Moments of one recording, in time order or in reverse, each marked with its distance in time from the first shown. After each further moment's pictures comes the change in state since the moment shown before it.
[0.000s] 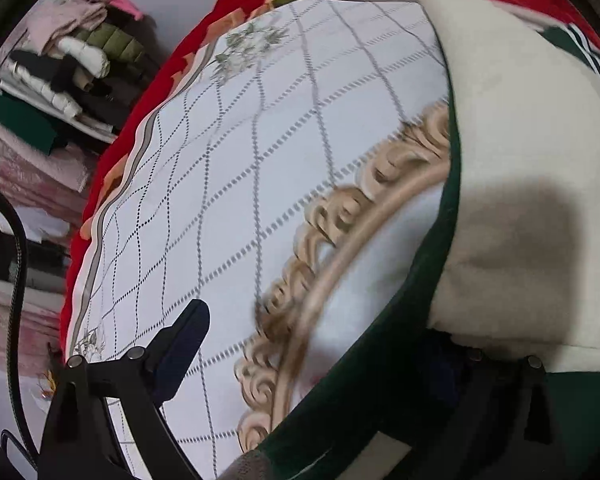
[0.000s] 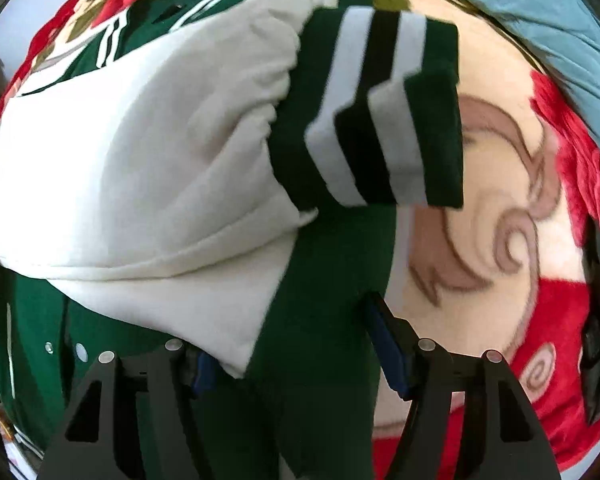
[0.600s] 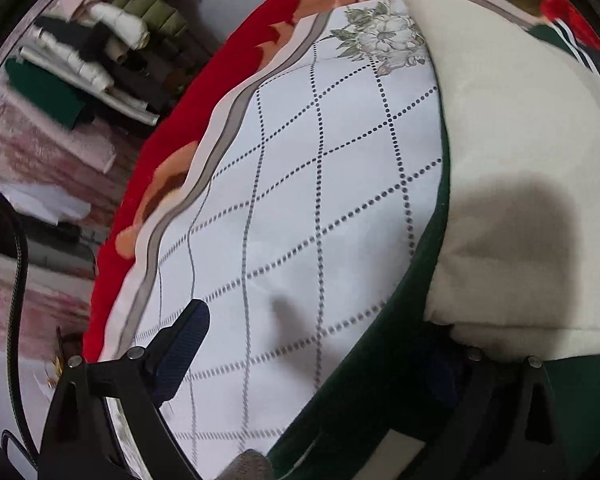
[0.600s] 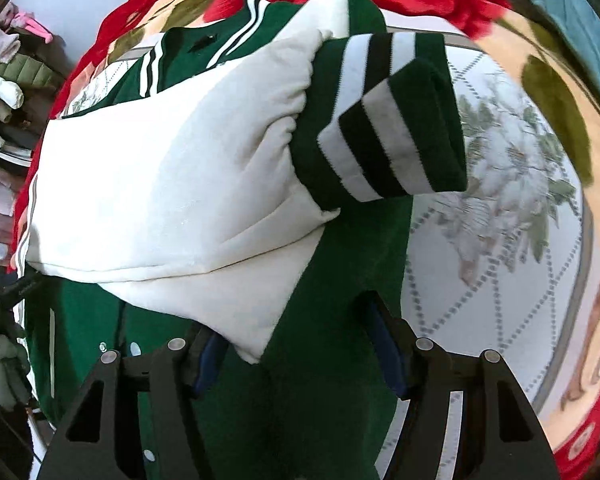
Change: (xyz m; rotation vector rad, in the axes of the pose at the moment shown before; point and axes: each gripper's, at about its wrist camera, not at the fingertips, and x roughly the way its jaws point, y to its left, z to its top) left arm 0.071 0.126 0.044 -0.044 0.016 0.081; right arm 0.006 0.171 0.086 -0.126 -0.022 0.188
